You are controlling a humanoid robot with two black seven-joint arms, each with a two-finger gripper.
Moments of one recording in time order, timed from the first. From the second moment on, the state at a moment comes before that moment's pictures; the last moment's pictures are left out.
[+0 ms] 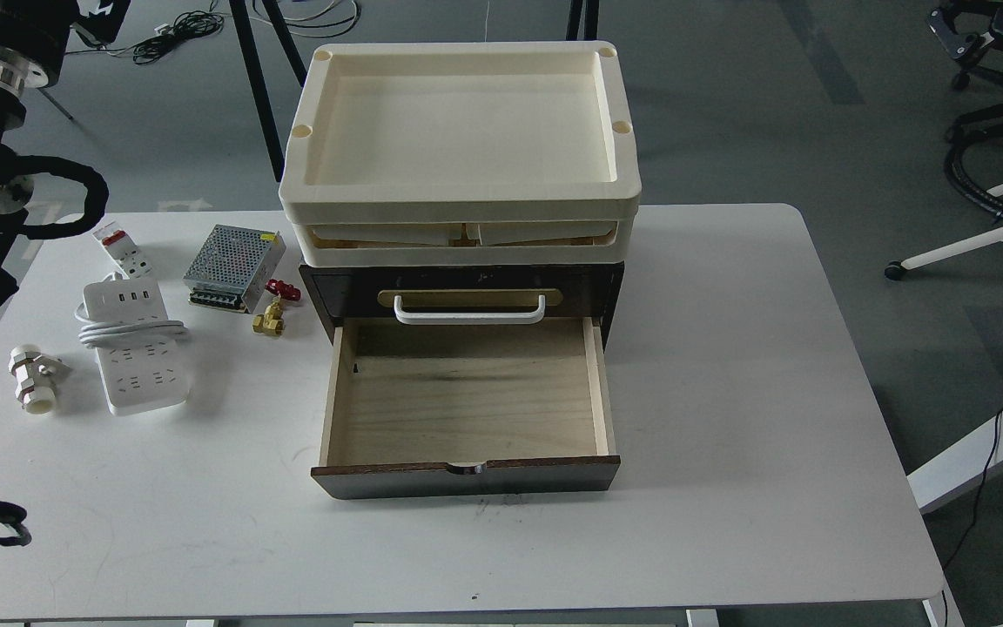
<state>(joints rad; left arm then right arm) -1.08 0.48 -0.46 -0.41 -0.21 -0.49 -0.49 1.08 -0.58 0.58 0.53 0.38 0.49 0.18</state>
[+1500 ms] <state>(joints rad) -1.05 1.32 -0.60 -1.28 0.84 -0.49 -0.49 0.96 -0.71 0.61 0.49 0.38 0.49 0.20</state>
